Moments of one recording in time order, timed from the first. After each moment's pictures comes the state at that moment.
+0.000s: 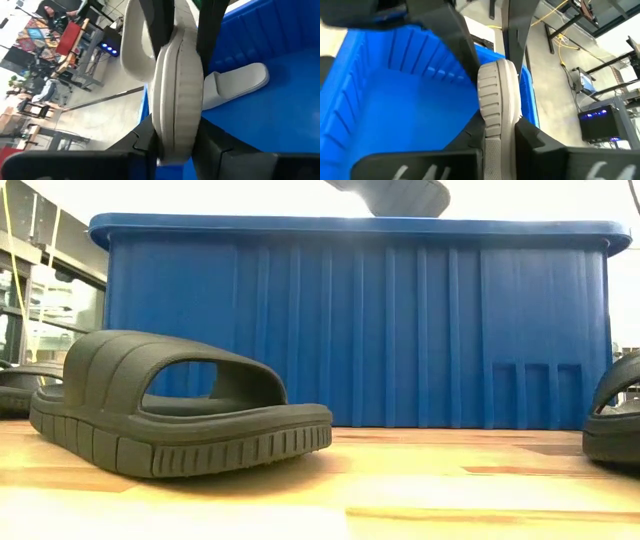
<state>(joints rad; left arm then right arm) 0.12 1.59 1.87 -0.83 -0.61 0.52 -0.03 1.76 2.29 -1.16 0.37 -0.45</state>
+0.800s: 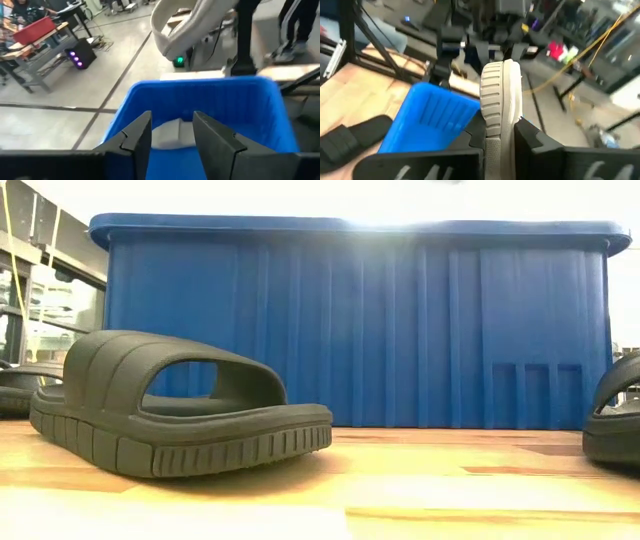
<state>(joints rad) 0.22 1.46 1.87 -0.74 -0.26 0.21 -0.02 1.50 2.29 -1.10 0.12 -0.47</state>
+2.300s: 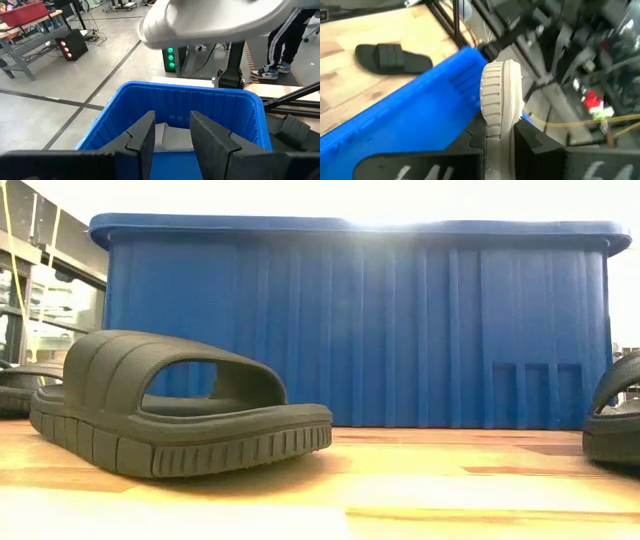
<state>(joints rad) 0.22 1.46 1.87 -0.74 -0.24 0.07 -0.24 1.31 2.11 -1.29 -0.31 -1.06</state>
